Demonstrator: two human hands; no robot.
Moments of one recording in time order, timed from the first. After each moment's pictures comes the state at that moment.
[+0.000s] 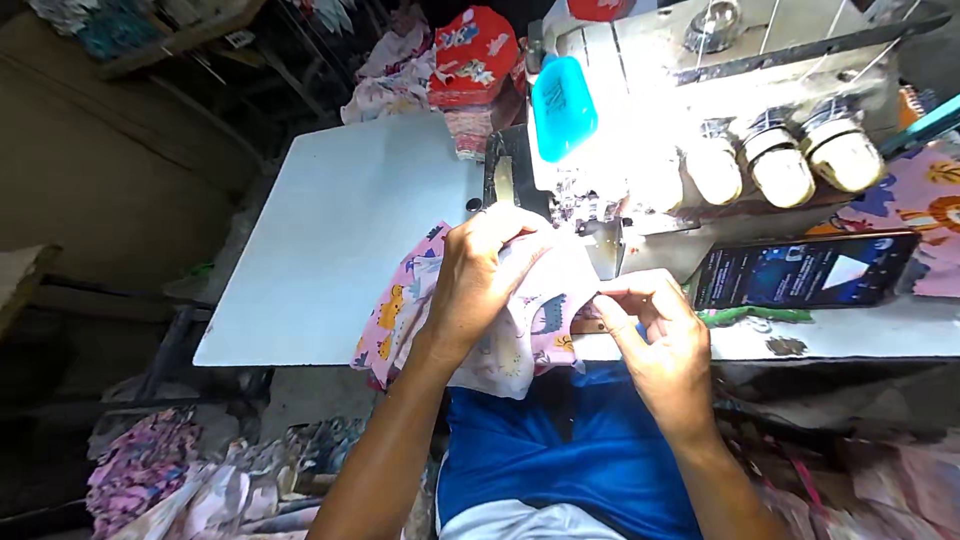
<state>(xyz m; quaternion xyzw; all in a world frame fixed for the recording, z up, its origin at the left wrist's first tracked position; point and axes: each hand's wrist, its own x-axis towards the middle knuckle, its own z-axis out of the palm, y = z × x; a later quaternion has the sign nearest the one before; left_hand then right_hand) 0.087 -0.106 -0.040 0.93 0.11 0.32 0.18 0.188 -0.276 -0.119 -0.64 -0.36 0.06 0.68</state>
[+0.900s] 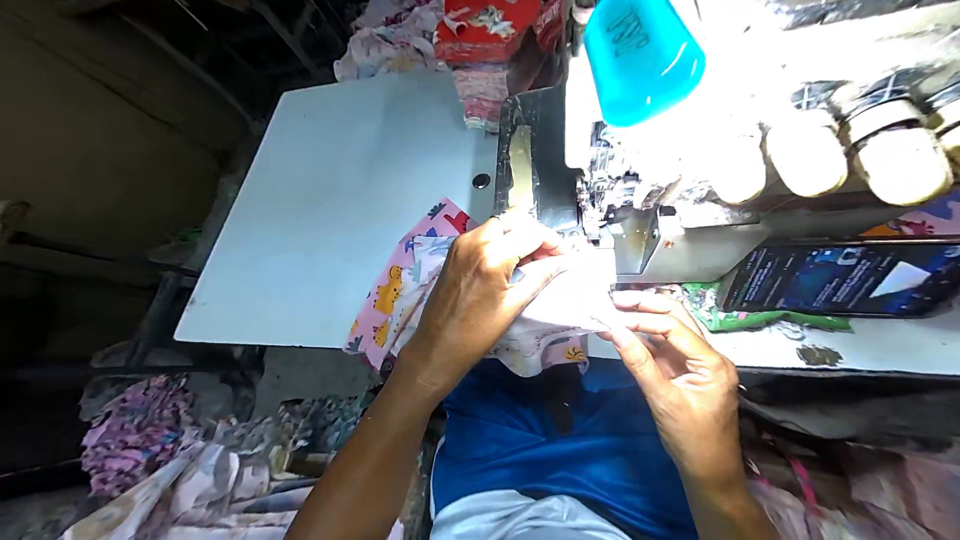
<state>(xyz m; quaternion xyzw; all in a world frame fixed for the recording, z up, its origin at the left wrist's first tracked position) 0.070 -0.110 -0.042 0.94 0.13 0.25 0.18 0.169 -0.291 -0.129 -0.58 -0.34 0.16 0.72</state>
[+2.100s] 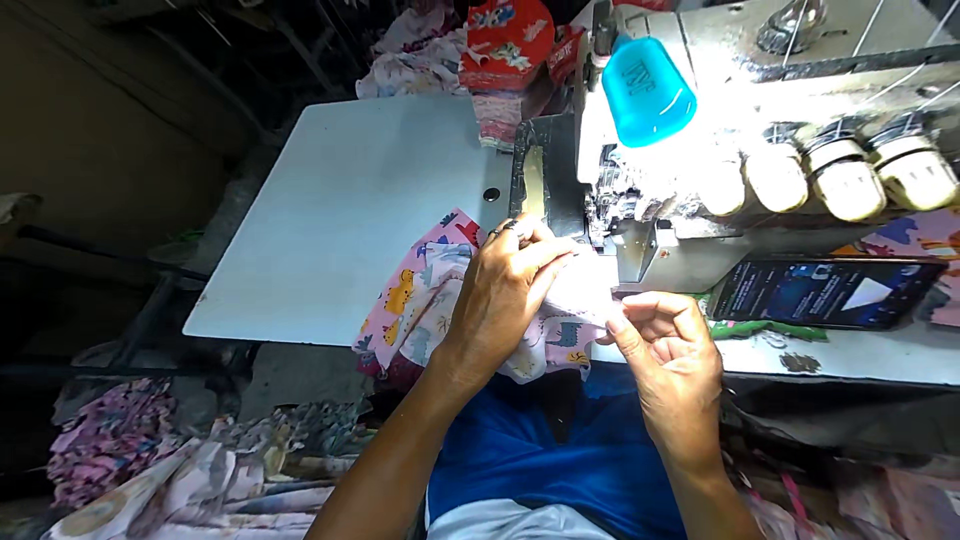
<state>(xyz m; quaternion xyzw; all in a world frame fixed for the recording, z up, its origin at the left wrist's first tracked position) 0.073 -0.120 -0.053 0.93 0.16 0.30 0.15 0.164 -0.276 -0.118 -0.55 -0.30 0.15 0.77</state>
